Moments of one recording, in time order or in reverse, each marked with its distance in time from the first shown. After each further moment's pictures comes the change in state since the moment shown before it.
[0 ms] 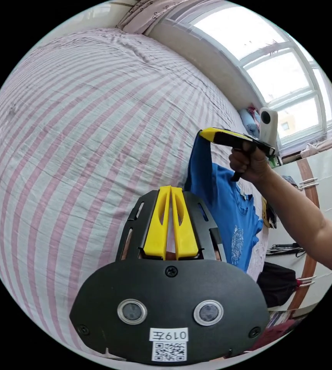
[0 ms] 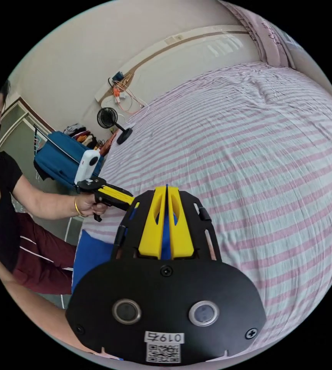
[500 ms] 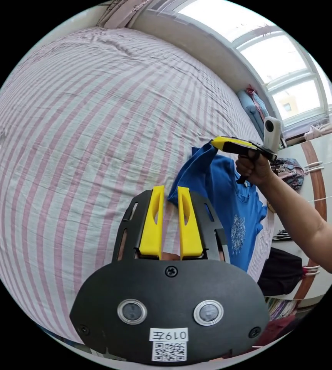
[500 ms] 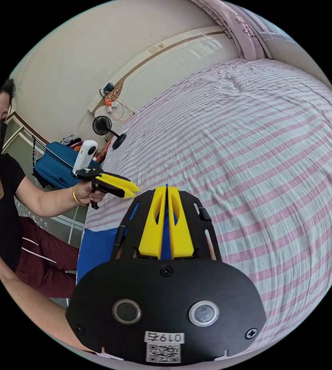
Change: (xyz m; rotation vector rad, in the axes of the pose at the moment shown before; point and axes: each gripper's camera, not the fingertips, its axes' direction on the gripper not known) left arm 0.021 -0.029 0.018 -0.114 -0.127 0.025; right arm 0.023 0.038 -0.043 0.035 0.019 0.072
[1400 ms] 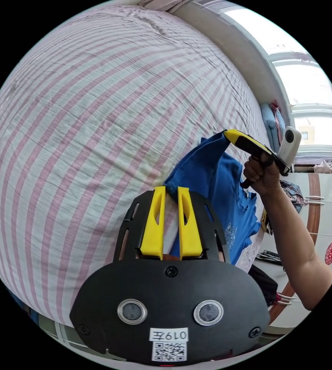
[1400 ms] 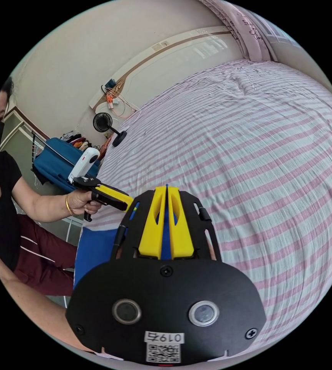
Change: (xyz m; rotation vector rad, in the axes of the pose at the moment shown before) left arm 0.004 0.013 0.014 -0.043 0.009 -0.222; right arm -0.014 -0.015 0.004 -0.019 0.004 -0.030
